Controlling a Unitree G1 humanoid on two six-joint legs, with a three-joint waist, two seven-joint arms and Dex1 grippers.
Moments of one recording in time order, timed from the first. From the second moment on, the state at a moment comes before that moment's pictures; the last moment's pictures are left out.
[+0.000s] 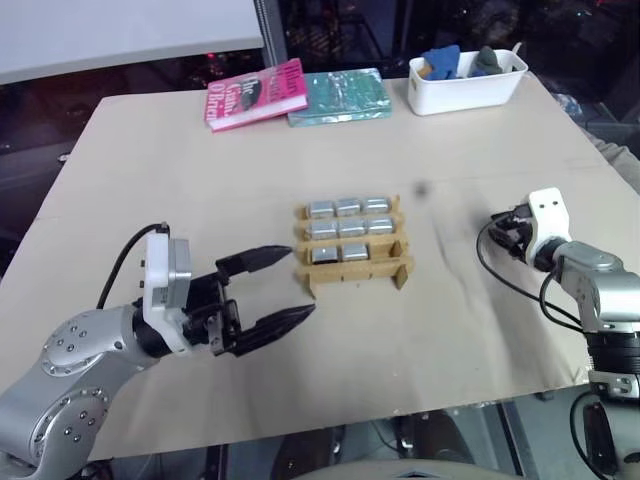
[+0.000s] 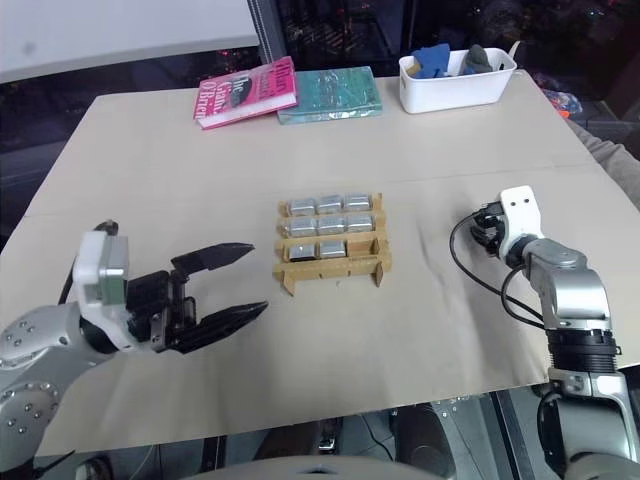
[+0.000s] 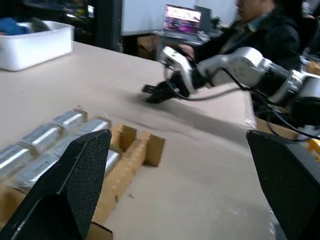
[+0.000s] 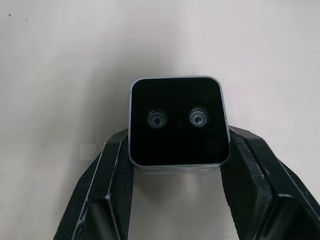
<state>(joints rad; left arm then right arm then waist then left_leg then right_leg) 0.14 0.77 0.40 -0.69 -1.02 0.55 -0.79 -0.40 -0.59 -0.08 0.03 0.14 0.64 0.45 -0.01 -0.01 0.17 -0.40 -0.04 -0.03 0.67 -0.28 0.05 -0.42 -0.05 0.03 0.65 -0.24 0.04</state>
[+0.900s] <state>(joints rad) -0.44 0.71 0.04 -0.39 -1.72 0.90 0.04 -0.47 -0.47 0.30 -0.51 0.03 0.30 0.65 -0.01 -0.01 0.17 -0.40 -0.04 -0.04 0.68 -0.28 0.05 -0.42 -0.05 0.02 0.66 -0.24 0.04</state>
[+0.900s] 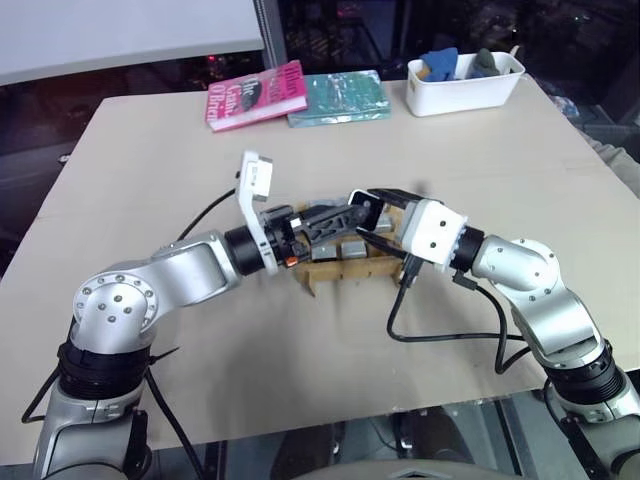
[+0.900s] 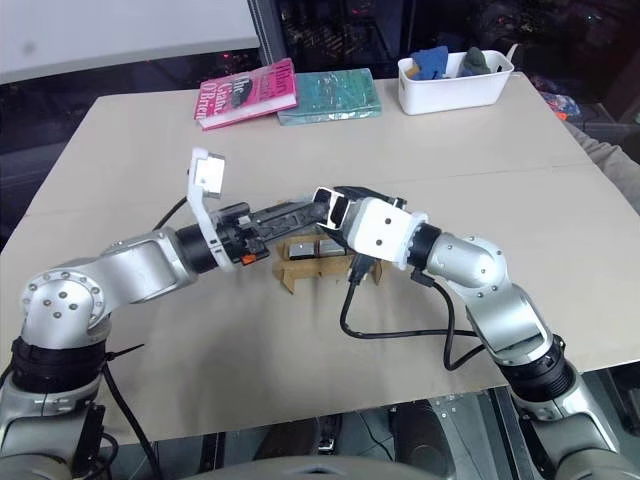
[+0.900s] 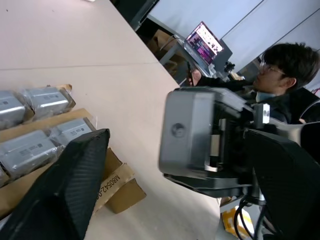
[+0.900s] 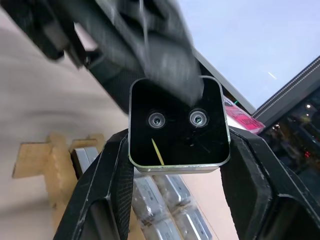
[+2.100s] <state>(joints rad) -0.97 0.55 -0.48 0.36 -0.42 0.48 -1.16 0.20 -0.62 -0.39 -0.90 0.62 0.61 0.70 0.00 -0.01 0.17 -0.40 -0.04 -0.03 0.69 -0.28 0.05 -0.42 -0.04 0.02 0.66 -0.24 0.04</state>
